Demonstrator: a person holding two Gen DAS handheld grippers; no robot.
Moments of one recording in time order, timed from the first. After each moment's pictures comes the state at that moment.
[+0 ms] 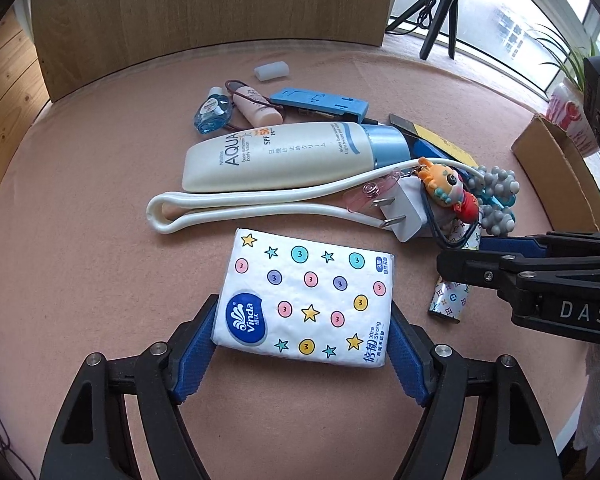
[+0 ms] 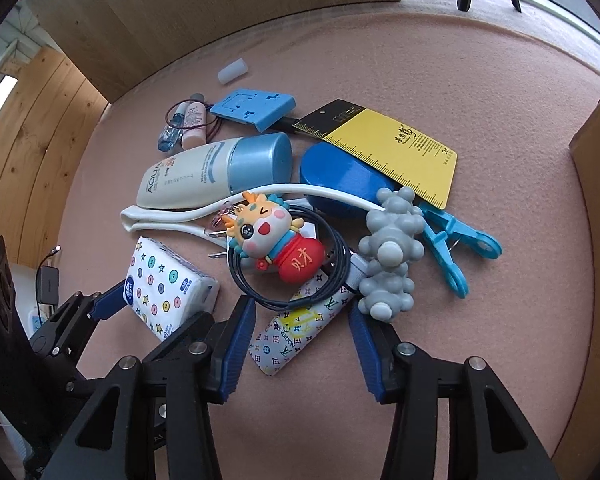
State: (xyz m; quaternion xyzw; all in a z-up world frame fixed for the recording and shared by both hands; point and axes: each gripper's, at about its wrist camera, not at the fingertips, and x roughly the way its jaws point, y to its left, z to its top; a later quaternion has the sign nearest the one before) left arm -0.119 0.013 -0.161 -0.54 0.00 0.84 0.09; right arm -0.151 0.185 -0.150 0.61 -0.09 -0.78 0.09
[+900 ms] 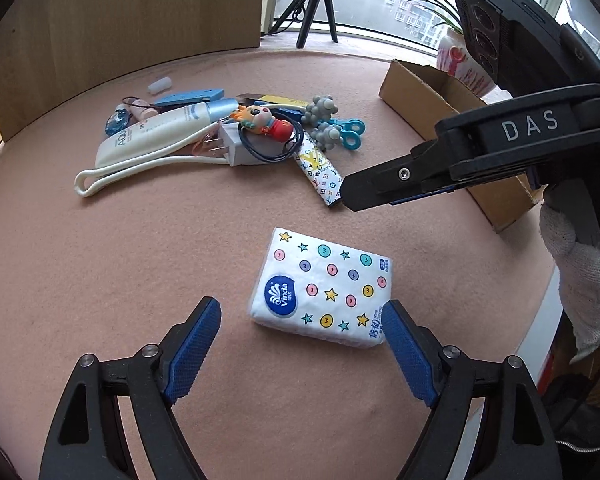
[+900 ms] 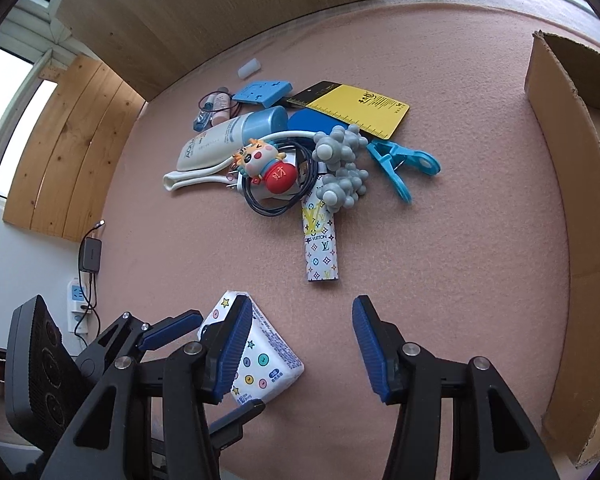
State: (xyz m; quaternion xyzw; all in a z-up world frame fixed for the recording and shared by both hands) left arm -0.016 0.057 -0.136 -0.51 0.02 0.83 0.22; right arm -0.096 0.227 -0.130 0.61 -0.17 -0.76 0.16
